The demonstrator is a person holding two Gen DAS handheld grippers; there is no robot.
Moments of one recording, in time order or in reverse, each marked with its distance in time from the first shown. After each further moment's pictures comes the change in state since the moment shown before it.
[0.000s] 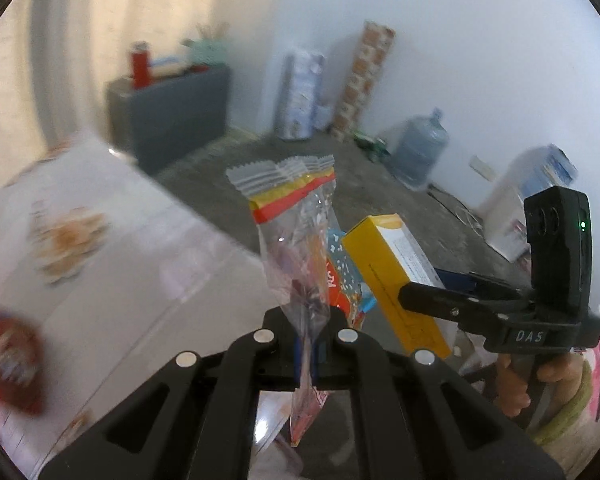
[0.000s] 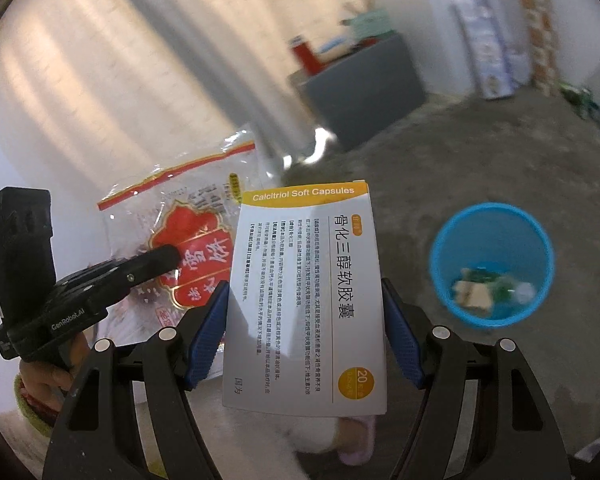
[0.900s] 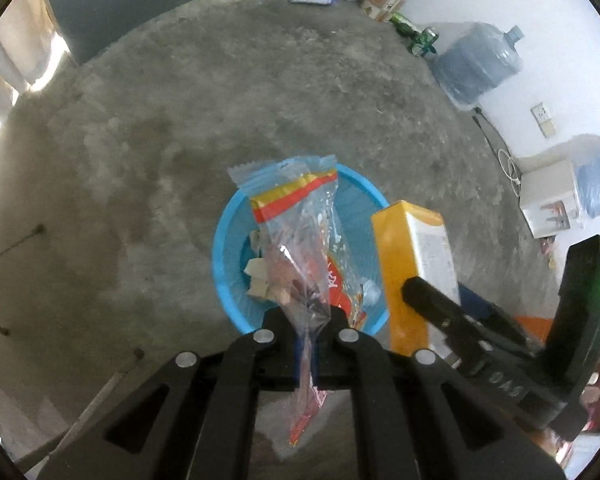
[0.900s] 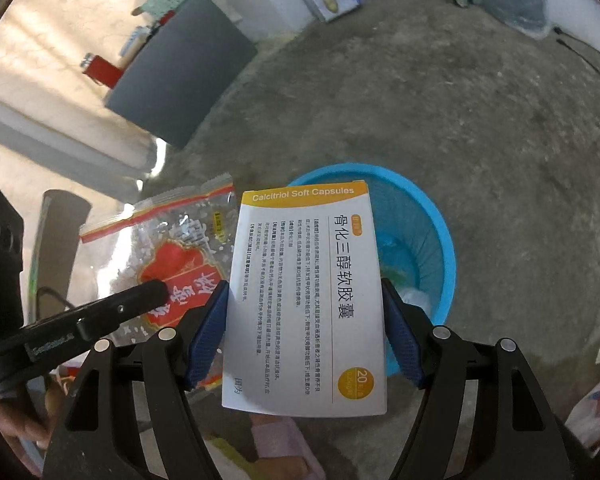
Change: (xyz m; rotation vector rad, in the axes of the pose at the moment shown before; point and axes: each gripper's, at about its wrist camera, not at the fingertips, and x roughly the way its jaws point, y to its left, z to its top) left arm 0.331 -0.038 0.081 -0.182 0.491 0.007; right arm 0.124 -0.213 0.047 0.387 0.146 -0.308
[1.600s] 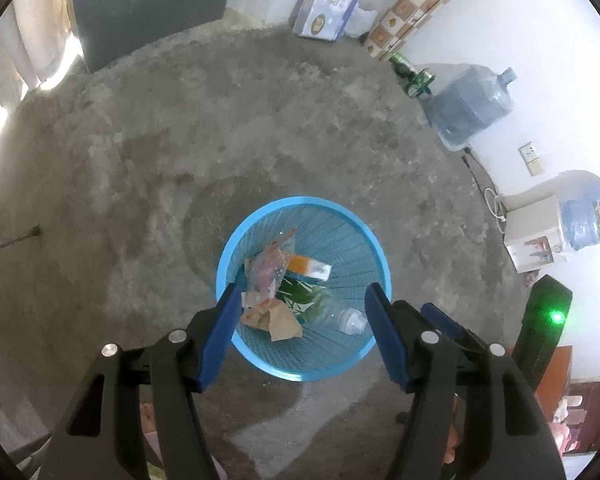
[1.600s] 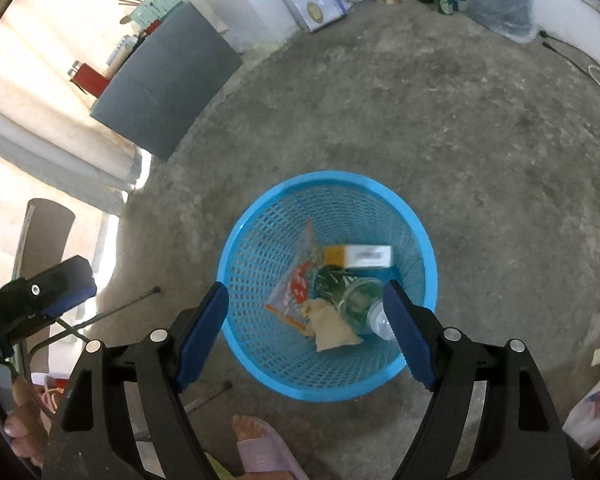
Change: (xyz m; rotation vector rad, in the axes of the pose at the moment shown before) left arm -0.039 0.018 -0.003 -0.053 -0.142 -0.060; right arm -0.002 -0.019 -0.006 0.011 -0.066 -0.042
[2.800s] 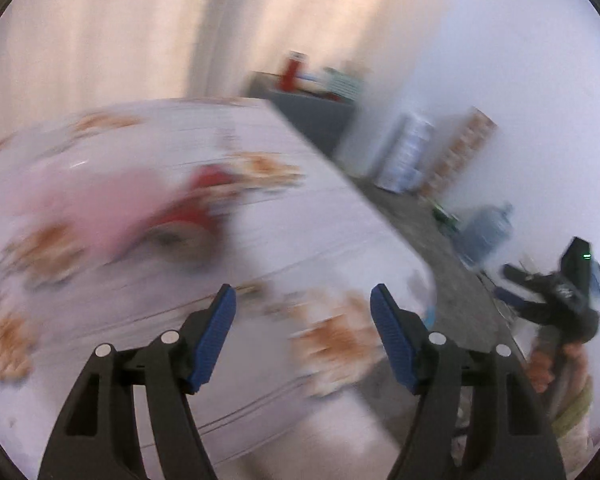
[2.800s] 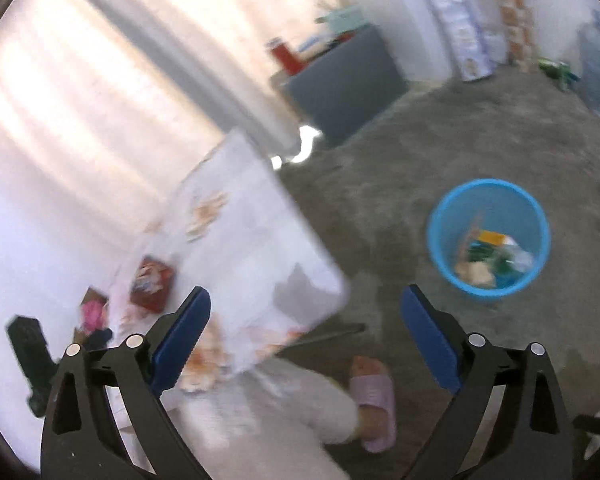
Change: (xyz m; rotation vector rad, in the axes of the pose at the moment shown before) left arm -0.357 0.194 -0.360 -0.227 -0.587 0.177; right arm -0.177 0.184 -0.146 -0.328 -0.062 0.364
